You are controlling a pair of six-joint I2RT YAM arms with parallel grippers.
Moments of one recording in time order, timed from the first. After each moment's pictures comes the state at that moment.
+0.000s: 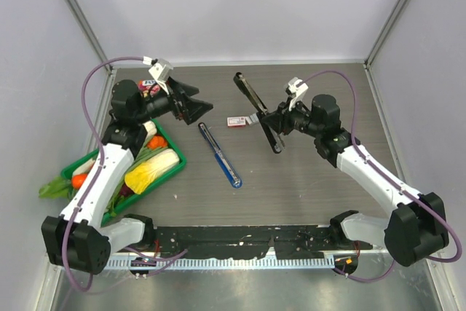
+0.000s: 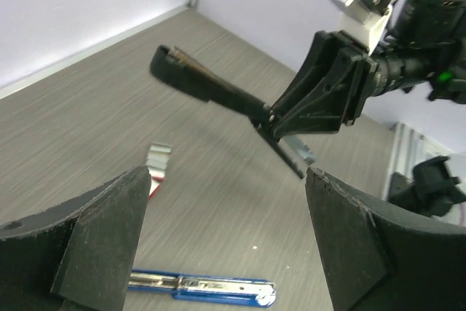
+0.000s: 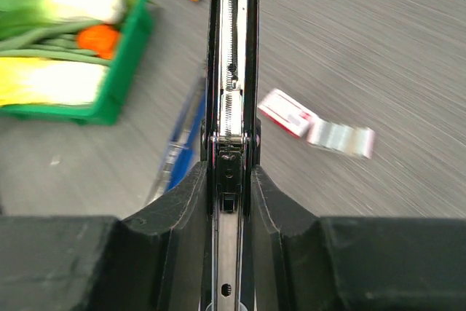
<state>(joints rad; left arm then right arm) -0.21 1.16 1.01 0.20 0.85 -0.33 0.39 1.18 0.82 0.15 -0.53 0.10</state>
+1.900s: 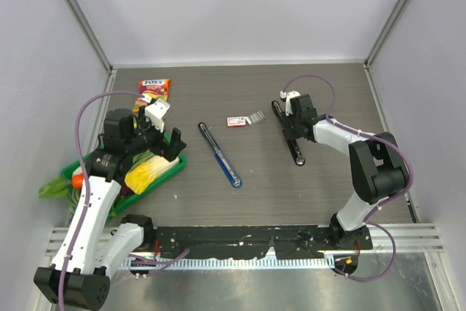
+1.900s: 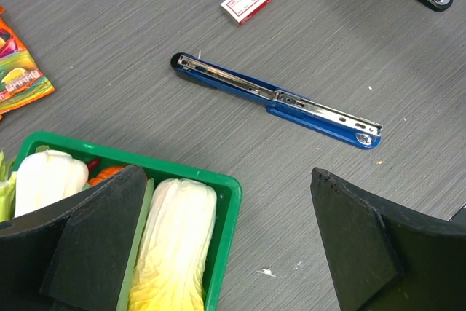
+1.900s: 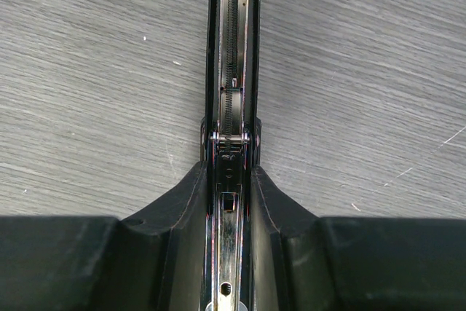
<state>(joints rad) -0.15 0.86 0.94 -0.62 0.47 0.26 0.33 1.66 0.97 -0.18 0.05 -0.01</state>
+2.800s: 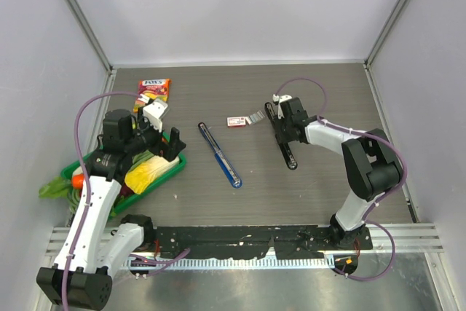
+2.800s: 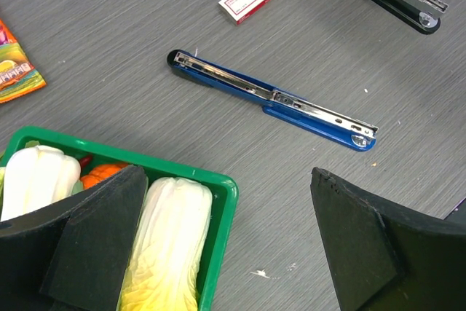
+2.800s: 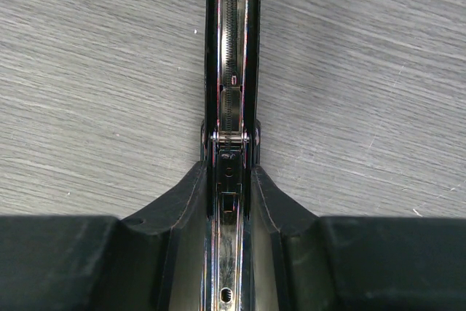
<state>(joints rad) -0.12 0.86 0.91 -0.60 0.50 0.24 0.40 1.71 0.98 -0.19 0.07 0.08</state>
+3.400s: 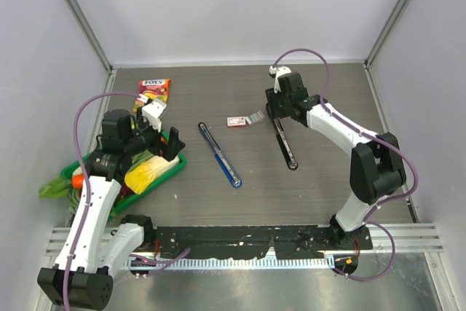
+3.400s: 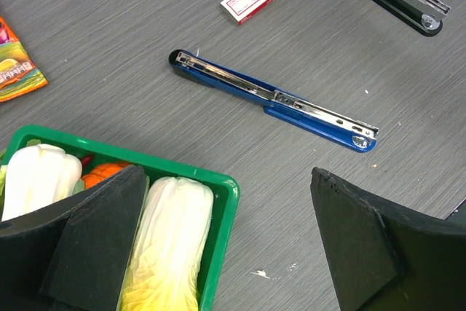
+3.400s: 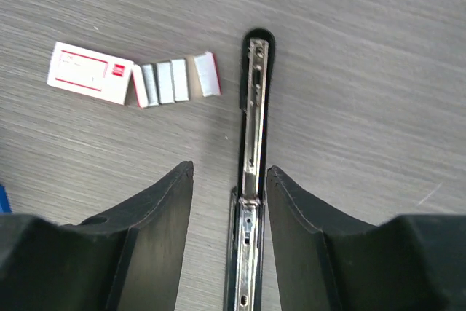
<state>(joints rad) -0.10 0.86 0.91 -0.60 0.51 0.24 0.42 1.67 1.23 -0.31 0.09 0.07</state>
